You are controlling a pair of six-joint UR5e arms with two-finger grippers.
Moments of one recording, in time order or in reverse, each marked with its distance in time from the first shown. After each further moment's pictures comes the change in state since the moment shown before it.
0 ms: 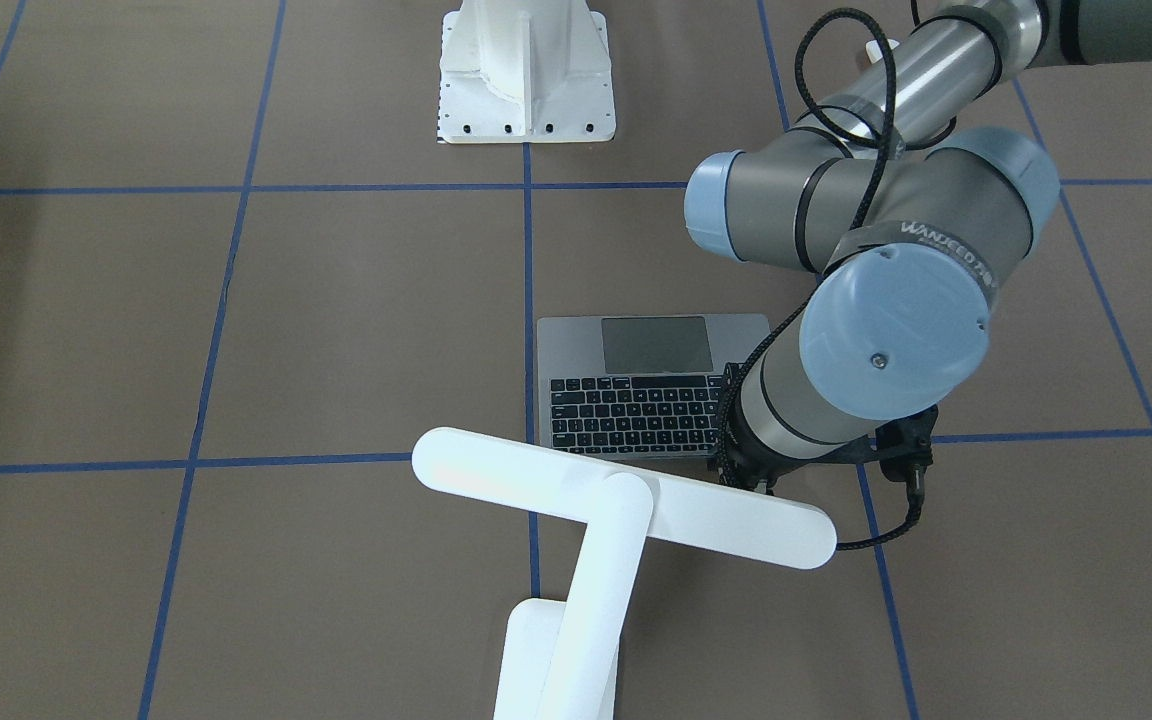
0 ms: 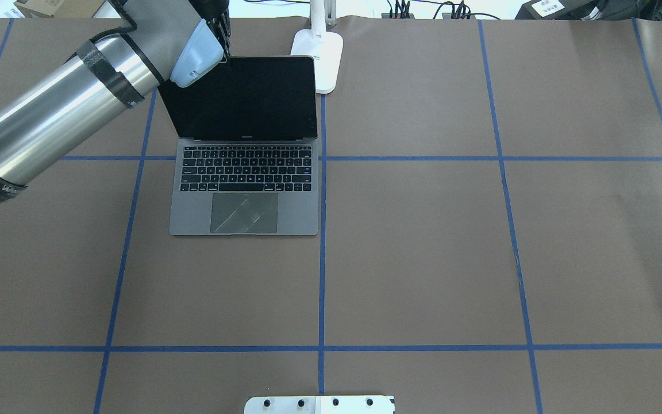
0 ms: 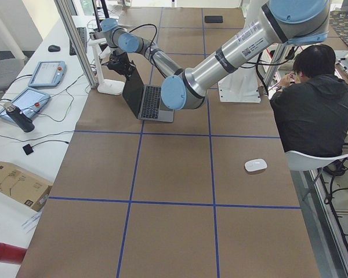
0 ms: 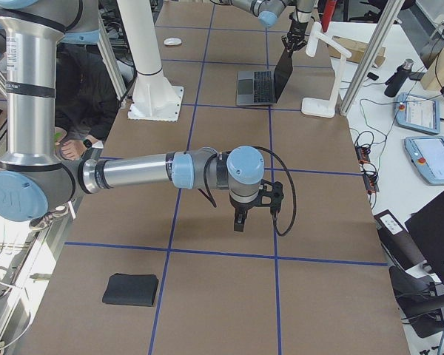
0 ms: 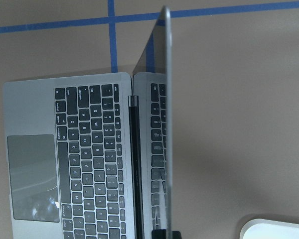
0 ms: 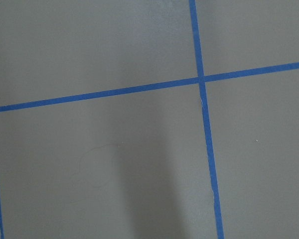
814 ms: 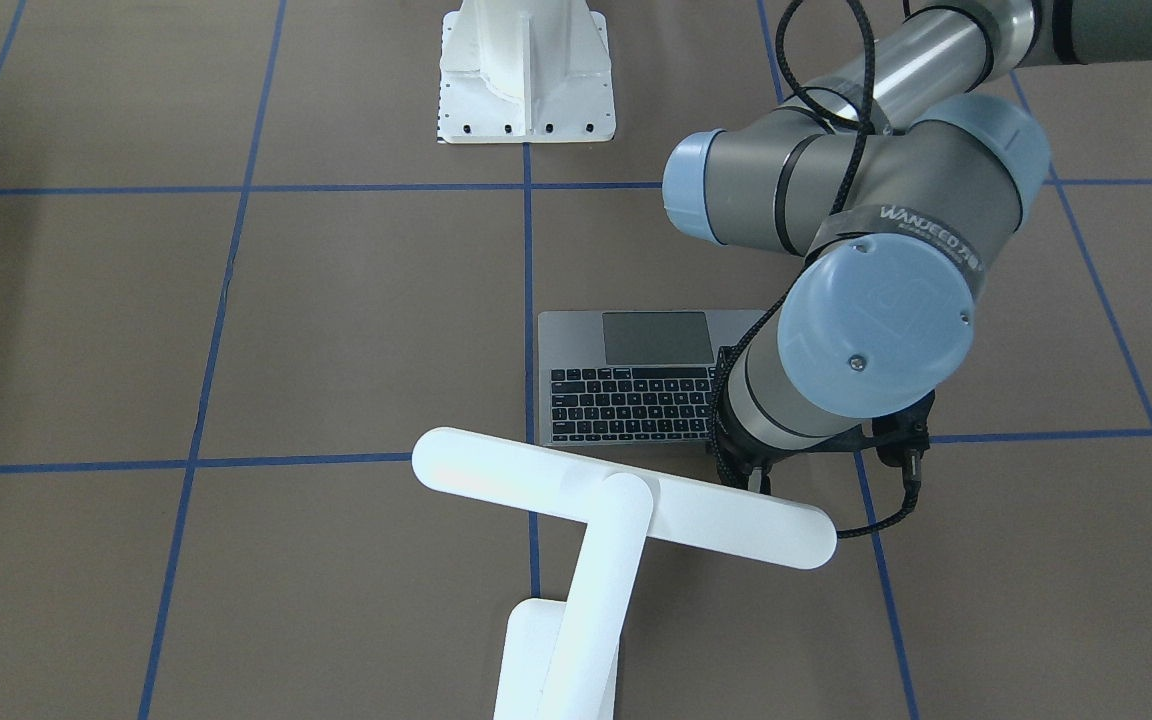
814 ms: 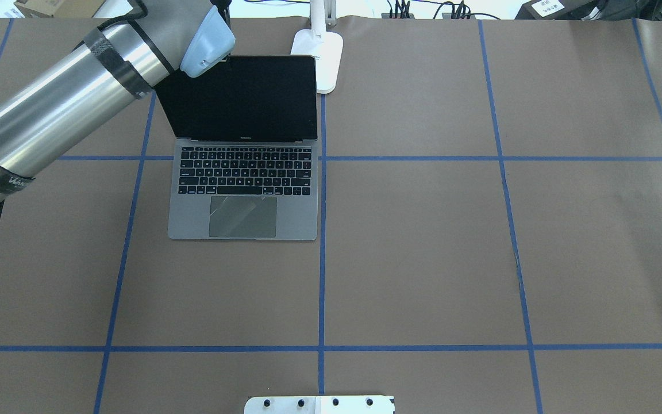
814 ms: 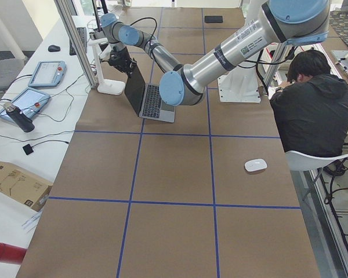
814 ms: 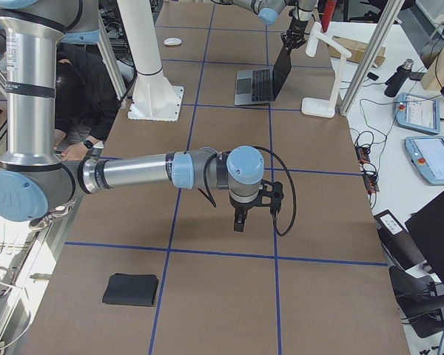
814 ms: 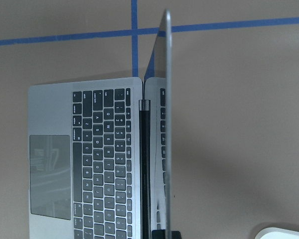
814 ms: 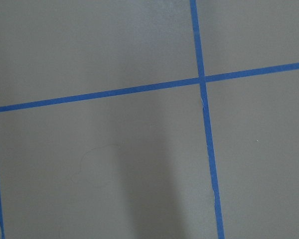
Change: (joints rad) left arm -0.001 -0.040 -0.002 0.133 -0.002 0.026; right arm 0.000 0.000 0.000 0.000 -0.001 0.000
